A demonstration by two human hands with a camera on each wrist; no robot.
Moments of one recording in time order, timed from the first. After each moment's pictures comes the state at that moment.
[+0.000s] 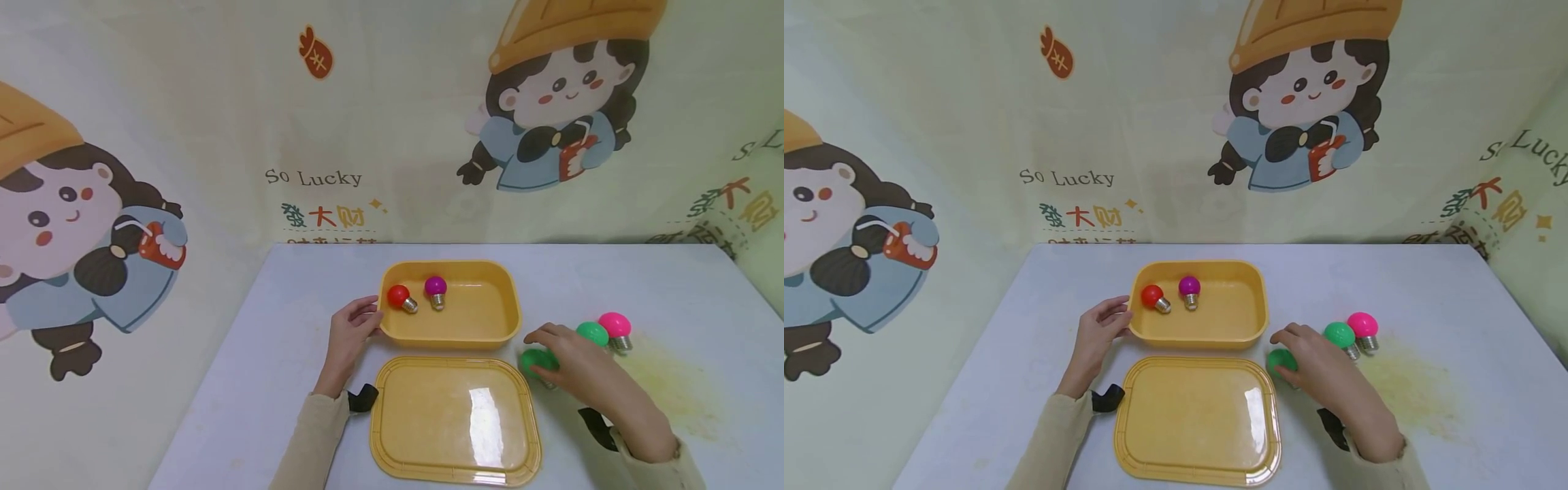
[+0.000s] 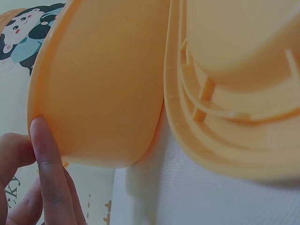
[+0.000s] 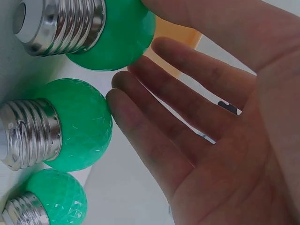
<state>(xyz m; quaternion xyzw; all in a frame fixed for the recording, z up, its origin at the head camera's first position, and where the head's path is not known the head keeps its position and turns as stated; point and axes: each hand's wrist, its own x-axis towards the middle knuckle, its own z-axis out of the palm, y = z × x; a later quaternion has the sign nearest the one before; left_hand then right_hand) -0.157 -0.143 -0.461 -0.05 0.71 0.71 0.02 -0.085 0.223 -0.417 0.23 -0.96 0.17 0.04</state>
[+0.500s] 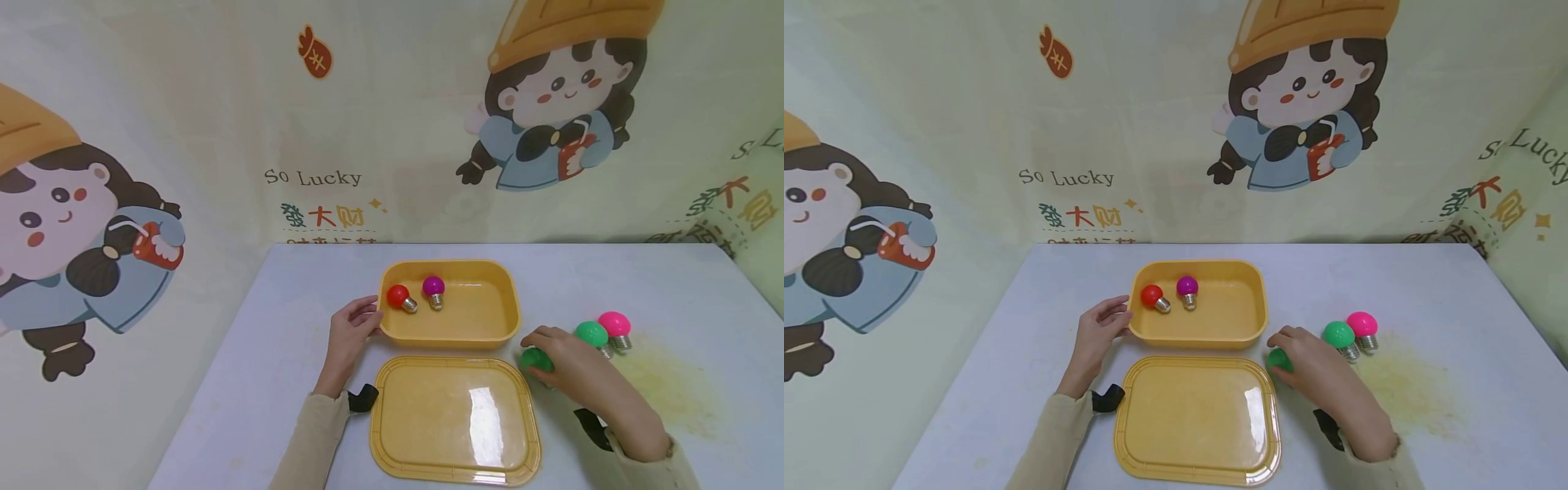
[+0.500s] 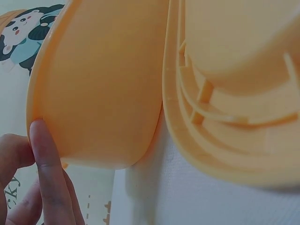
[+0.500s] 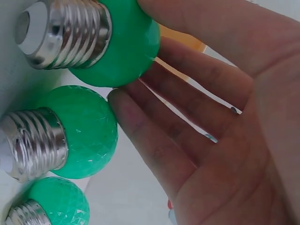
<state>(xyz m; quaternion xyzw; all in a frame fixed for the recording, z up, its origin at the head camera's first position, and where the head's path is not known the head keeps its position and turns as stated) -0.157 -0.143 -0.463 -0.04 0.70 0.72 0.00 -0.085 0.219 -0.424 0.23 -0.96 0.17 0.04</state>
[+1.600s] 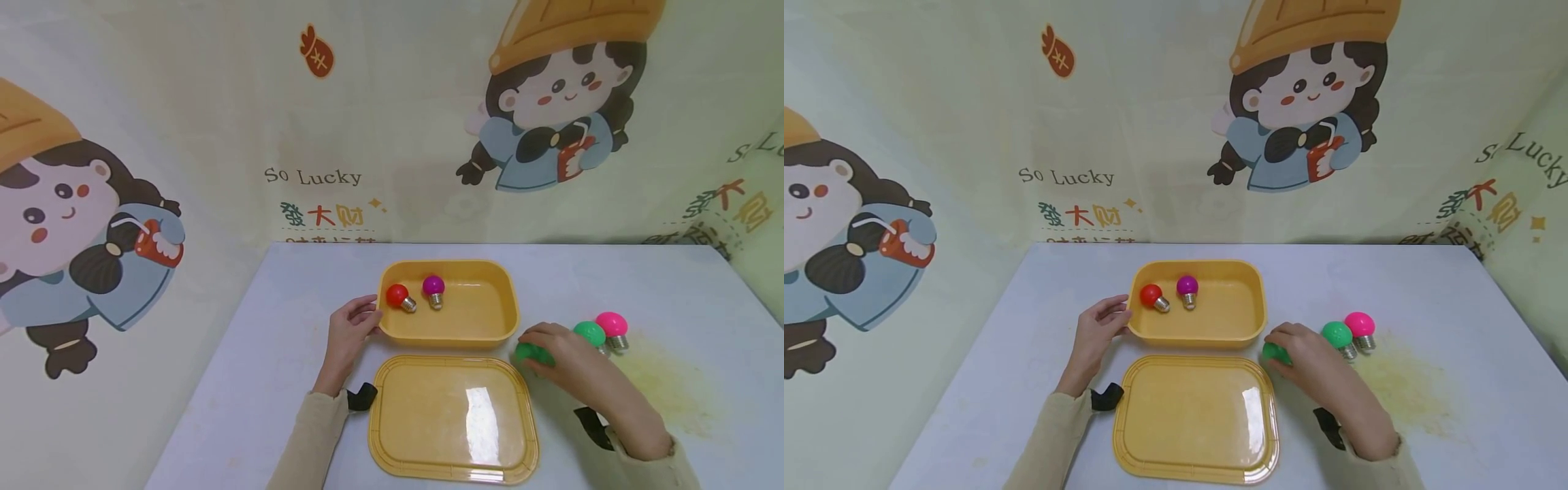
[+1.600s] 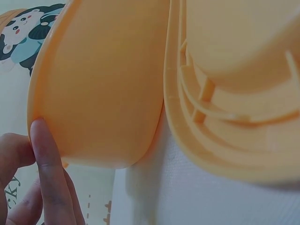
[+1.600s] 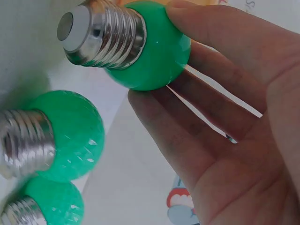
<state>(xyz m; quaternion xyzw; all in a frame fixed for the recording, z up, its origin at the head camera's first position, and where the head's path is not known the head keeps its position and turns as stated) -0.157 -0.144 -0.461 -0.04 0.70 0.71 0.00 -0.086 0.217 -0.416 0.26 -0.94 0.19 0.08</state>
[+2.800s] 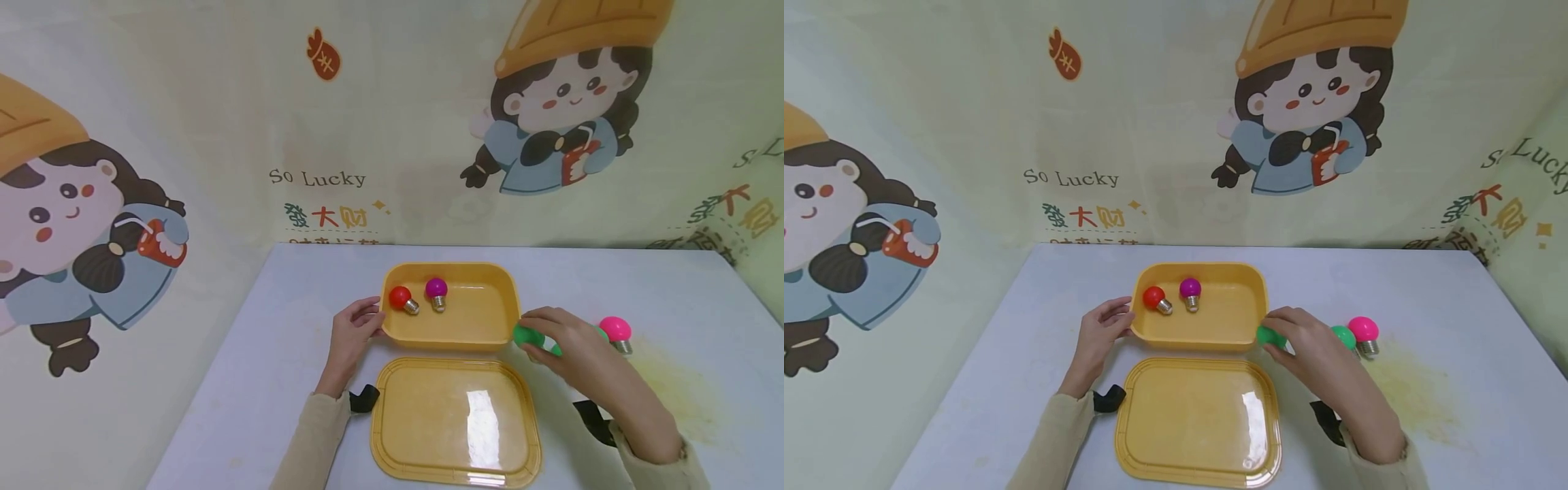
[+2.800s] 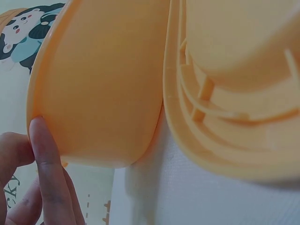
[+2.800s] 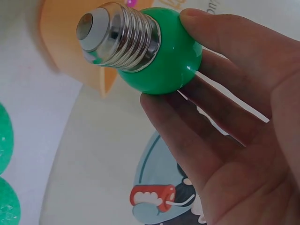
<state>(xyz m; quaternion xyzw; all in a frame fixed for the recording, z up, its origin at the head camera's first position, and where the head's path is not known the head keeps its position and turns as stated) -0.157 -0.144 -0.462 -0.04 0.70 0.71 0.01 -0.087 0.207 -0.385 0.28 -0.92 0.21 0.18</state>
